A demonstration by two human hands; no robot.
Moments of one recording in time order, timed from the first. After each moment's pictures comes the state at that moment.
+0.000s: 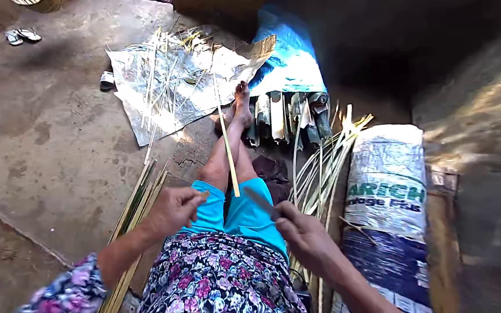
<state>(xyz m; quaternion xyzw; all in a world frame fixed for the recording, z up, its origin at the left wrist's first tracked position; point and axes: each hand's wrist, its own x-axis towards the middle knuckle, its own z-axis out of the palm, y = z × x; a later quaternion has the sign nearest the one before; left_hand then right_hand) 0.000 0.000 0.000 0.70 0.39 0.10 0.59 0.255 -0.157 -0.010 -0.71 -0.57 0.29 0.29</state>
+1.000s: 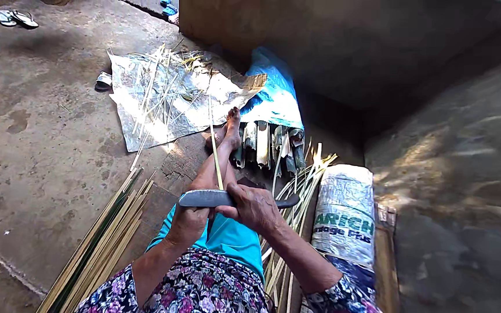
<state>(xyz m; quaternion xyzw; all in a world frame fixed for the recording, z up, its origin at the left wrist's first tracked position) 0.065 -0.023 -0.033 0.53 0.35 0.45 0.63 0.247 -0.050 -0.007 -0.62 -0.77 -0.02 0.15</state>
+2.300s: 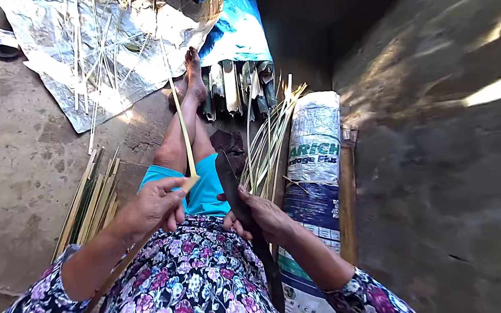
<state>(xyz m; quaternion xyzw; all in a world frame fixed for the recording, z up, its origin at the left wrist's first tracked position) 0.029 -0.009 -0.005 0.49 0.31 0.04 0.82 0.257 -0.171 -0.018 -0.58 -0.16 0.71 0.36</state>
